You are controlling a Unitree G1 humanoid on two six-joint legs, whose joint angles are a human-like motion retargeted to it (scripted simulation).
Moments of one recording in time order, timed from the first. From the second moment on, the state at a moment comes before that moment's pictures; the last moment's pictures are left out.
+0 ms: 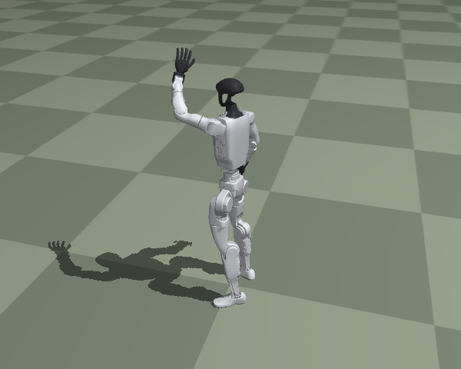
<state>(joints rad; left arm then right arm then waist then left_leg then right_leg) -1.82 0.79 -0.73 0.47 0.22 -0.20 0.63 0.02 -0.46 0.41 0.97 0.25 -0.06 -0.06 -0.20 0.03 0.01 0.16 0.14 0.64 -0.02 -0.08 -0.26 0.03 -0.10 -0.30 0.04 -0.01 0.26</state>
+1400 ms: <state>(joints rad) -1.71 0.52 -0.75 0.35 0.40 -0.20 0.52 0.05 -0.45 0.37 0.93 0.25 -0.07 -0.07 -0.17 0.03 0.04 0.17 0.14 0.64 0.00 -0.09 -0.25 0.04 -0.10 -0.30 0.05 -0.02 0.26</state>
